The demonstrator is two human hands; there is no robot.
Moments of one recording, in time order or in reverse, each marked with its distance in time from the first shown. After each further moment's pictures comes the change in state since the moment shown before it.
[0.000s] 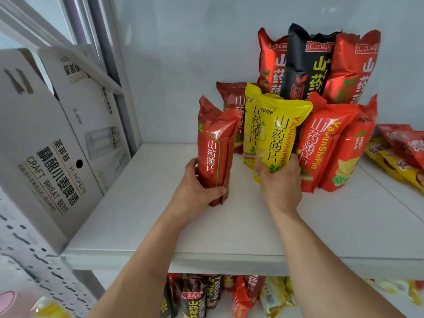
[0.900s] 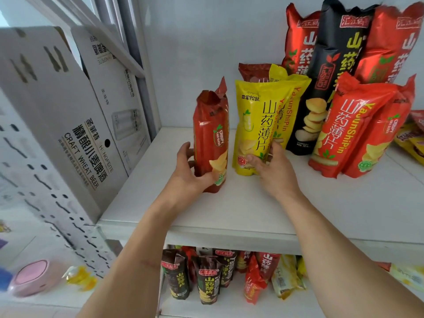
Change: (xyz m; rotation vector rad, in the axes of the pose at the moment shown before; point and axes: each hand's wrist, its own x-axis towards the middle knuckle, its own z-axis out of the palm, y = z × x) left_hand -0.039 -0.008 -0.057 0.013 0.028 0.020; right_hand -0.031 -0.018 0.018 0.197 -0.475 -0.221
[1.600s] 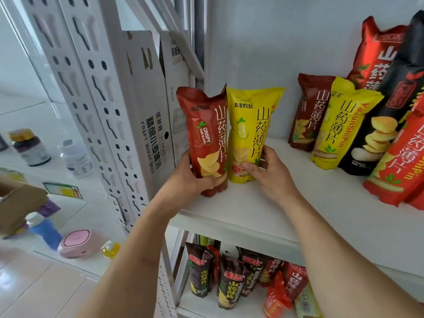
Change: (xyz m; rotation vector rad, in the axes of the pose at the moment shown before) left_hand -0.036 -0.013 -0.083 0.000 0.201 -0.084; right_hand -0.009 -0.055 0.080 0.178 -0.354 -0.050
